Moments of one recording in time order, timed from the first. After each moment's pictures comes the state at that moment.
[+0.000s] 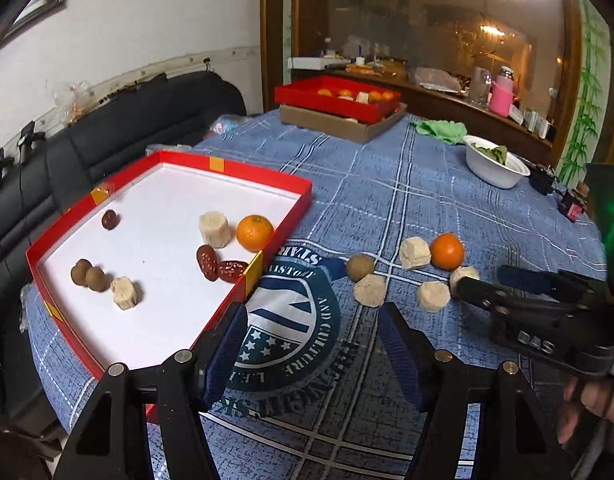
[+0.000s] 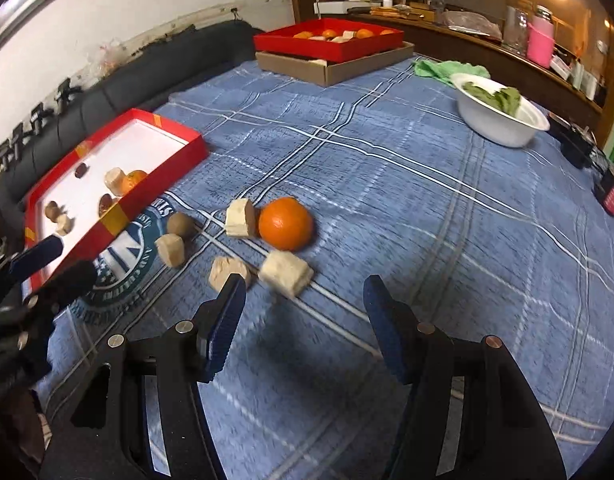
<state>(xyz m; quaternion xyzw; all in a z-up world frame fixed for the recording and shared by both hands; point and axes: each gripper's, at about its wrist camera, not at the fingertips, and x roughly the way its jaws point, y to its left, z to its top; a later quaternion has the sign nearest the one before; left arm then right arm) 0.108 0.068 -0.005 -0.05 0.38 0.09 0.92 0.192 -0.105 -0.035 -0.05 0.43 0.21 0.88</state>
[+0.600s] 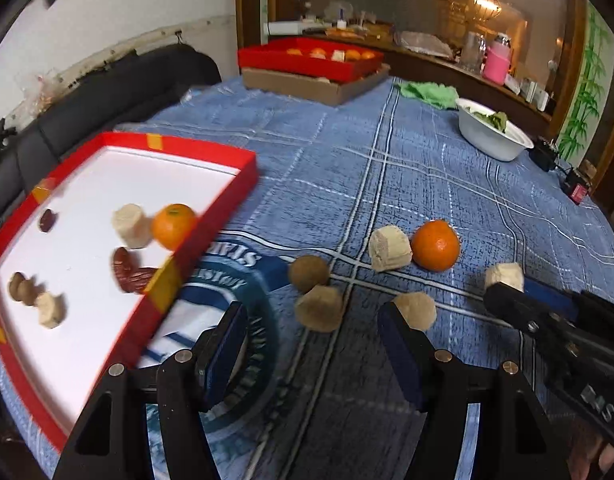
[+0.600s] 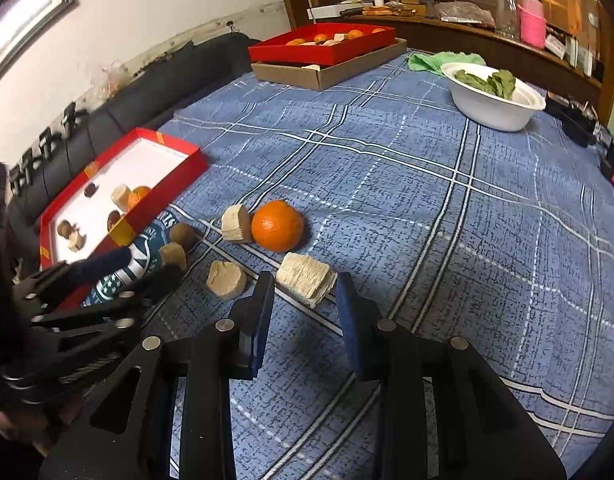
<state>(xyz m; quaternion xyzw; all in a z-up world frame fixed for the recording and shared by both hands) 0.170 0.036 -0.039 -0.05 0.44 0.06 0.89 0.189 -0.130 -0.036 0.01 0.42 0.23 0.88</state>
